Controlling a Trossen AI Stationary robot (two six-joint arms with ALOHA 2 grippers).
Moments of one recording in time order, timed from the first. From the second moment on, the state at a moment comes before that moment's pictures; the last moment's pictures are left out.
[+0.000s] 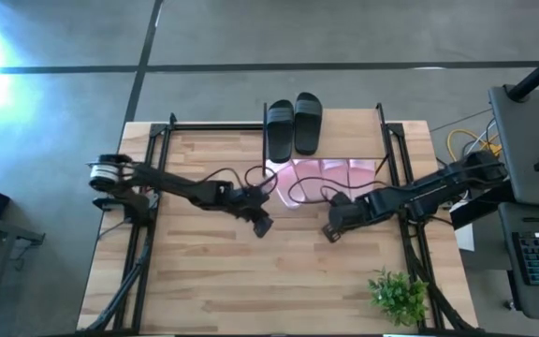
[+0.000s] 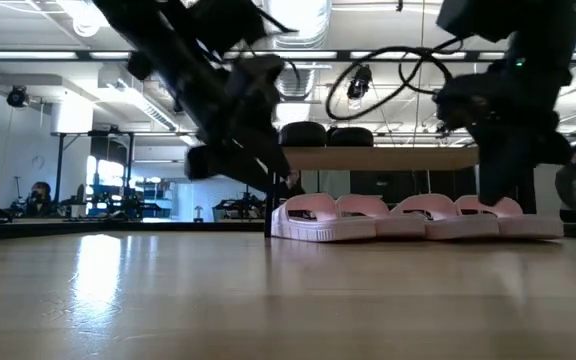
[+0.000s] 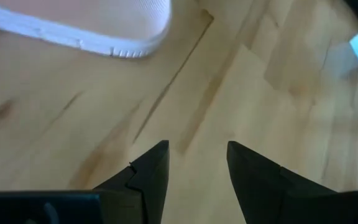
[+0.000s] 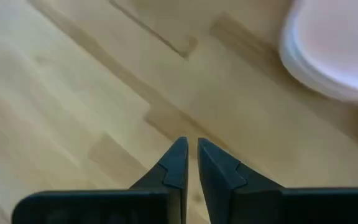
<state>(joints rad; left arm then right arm) -0.03 1.65 0.95 -0.07 0.01 -0.70 0.23 1.35 0.73 -0.60 0.15 1.13</state>
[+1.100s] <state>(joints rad) -0.14 1.24 0.78 -0.32 -0.36 -0.99 0.00 1.44 0.75 -0.77 -0.15 0.87</state>
